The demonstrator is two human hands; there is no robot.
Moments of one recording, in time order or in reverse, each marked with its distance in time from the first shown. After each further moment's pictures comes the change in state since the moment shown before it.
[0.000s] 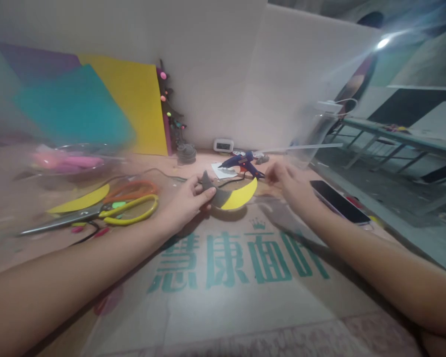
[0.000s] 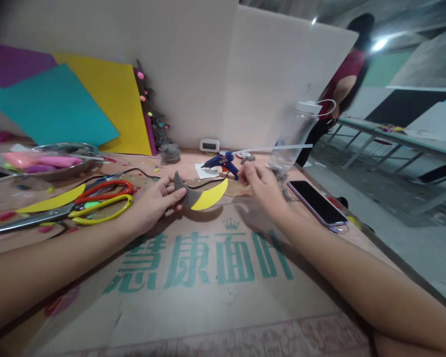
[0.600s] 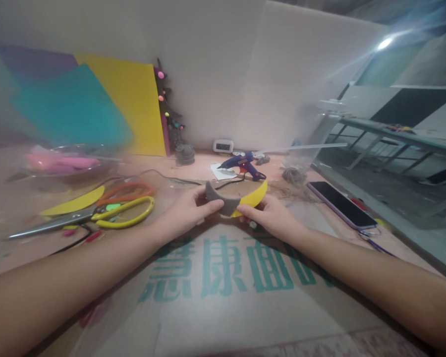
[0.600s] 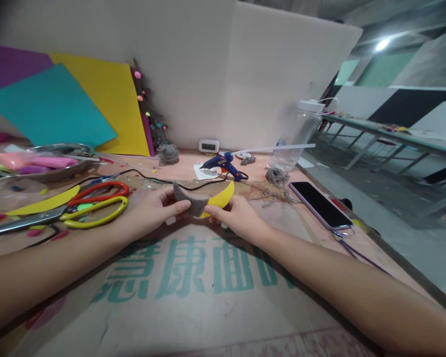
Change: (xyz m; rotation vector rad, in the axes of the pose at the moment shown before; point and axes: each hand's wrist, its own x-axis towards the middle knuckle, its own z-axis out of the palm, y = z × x) left_hand 0.001 -0.003 -0.003 0.352 -0.134 0.047; right_hand -0.039 -0.024 0.038 0.268 -0.454 0.282
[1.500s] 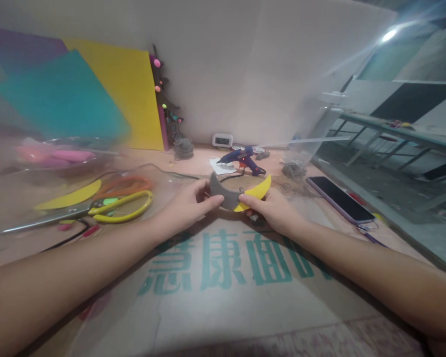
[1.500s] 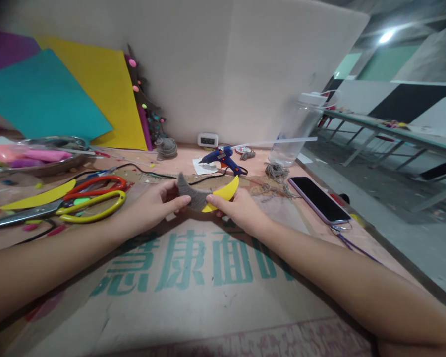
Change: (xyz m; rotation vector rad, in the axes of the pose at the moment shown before) left_hand 0.001 -0.002 0.000 0.125 0.012 0.073; right_hand 0.000 0.001 -0.002 0.036 0.052 0.027
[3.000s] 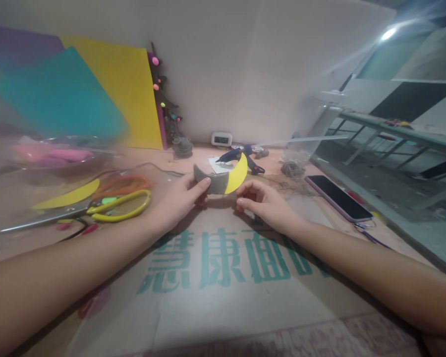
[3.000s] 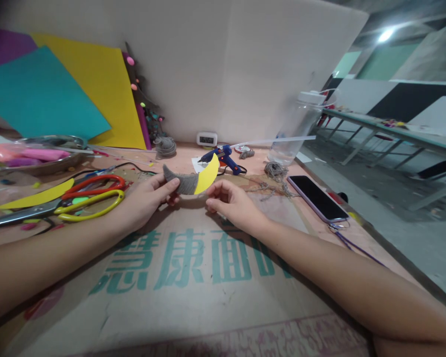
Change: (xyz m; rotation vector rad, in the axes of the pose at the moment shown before) left_hand 0.006 -0.009 -0.003 -0.198 0.165 -0.068; right_hand 0.004 0.010 0.006 0.337 -0.072 -0.067
